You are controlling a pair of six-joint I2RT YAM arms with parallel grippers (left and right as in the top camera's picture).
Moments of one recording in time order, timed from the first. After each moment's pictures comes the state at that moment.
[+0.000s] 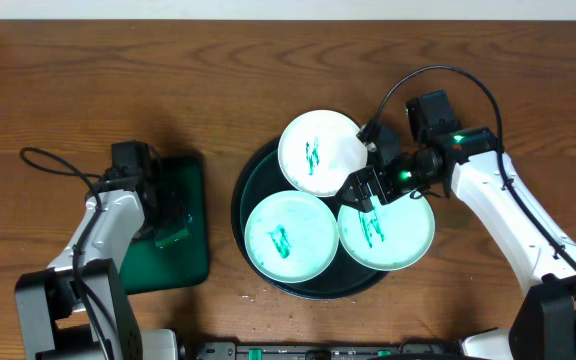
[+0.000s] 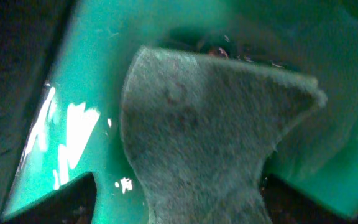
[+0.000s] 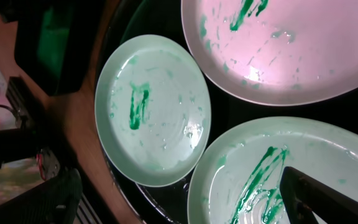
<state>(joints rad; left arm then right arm) 0.18 1.56 0.79 -0.60 -0.11 -0.43 0.28 1.60 1.19 -0.90 -0.64 -0.14</state>
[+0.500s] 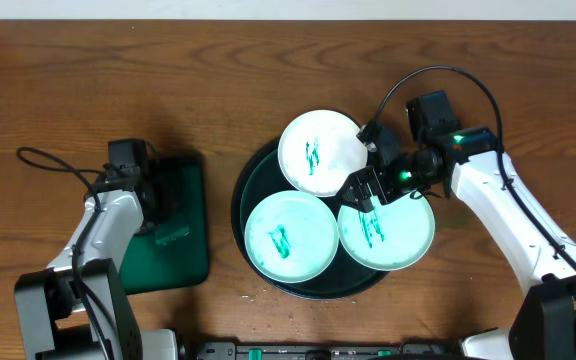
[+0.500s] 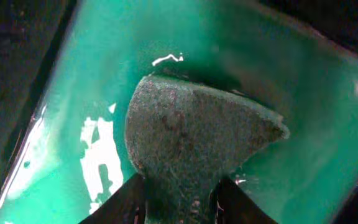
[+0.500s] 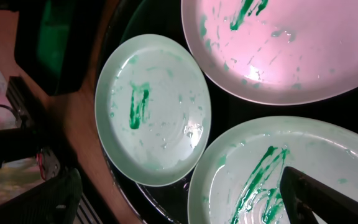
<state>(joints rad) 0.18 1.56 0.79 -0.53 -0.08 -0.43 0.28 1.60 1.19 -0.91 -0.64 -0.14</state>
